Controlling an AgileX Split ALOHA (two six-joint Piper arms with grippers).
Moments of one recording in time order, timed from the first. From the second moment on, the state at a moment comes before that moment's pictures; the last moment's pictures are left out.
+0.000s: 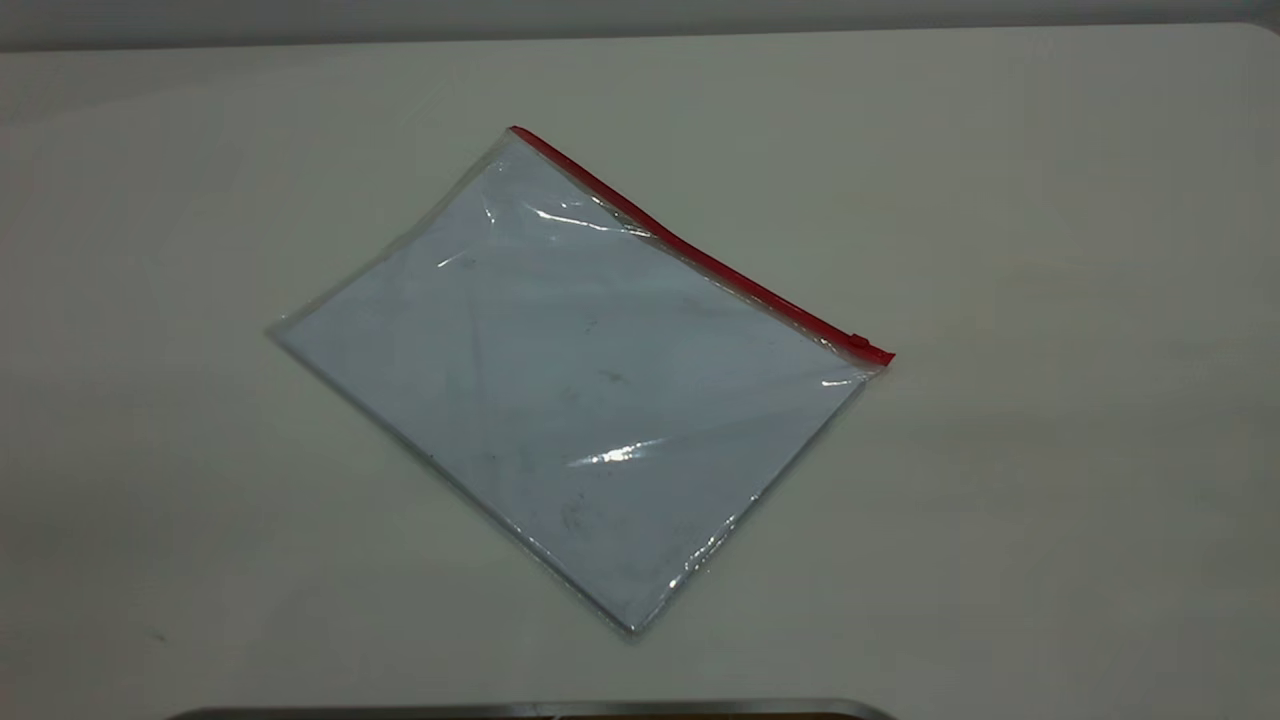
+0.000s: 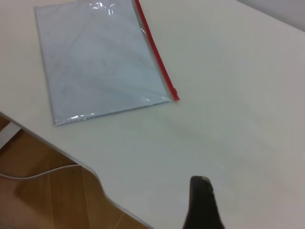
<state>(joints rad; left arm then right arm) 0.00 -0.02 -0.49 -0.07 1.13 0.09 0.28 0.00 -0.48 0.16 1.14 -0.30</state>
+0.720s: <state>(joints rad) 0.00 -0.02 -0.49 -0.07 1.13 0.09 -0.07 -0.01 -0.48 0.16 1.14 -0.30</state>
